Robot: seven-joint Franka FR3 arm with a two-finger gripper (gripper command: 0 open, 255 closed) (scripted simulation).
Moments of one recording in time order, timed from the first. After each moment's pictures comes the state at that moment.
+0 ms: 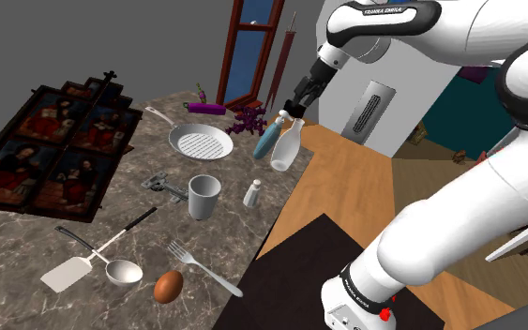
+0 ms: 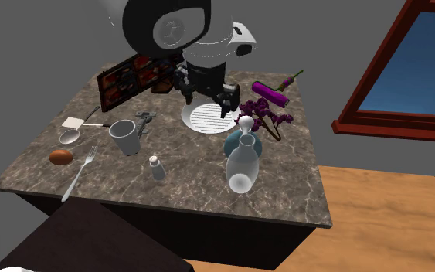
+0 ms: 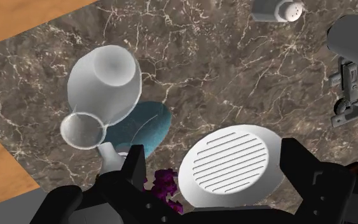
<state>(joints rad) 0.00 -0.19 -0.36 -2.06 0.13 1.98 -0.49</state>
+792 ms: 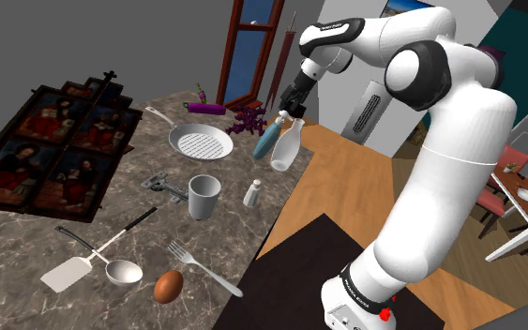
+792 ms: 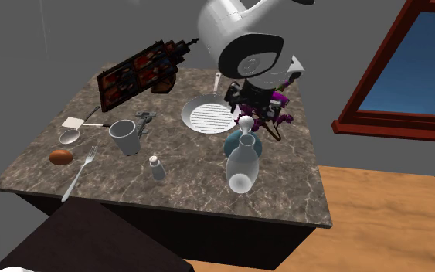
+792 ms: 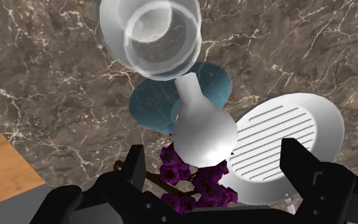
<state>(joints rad) -0.08 0.30 -0.41 -1.69 0.39 1.98 -0.72</state>
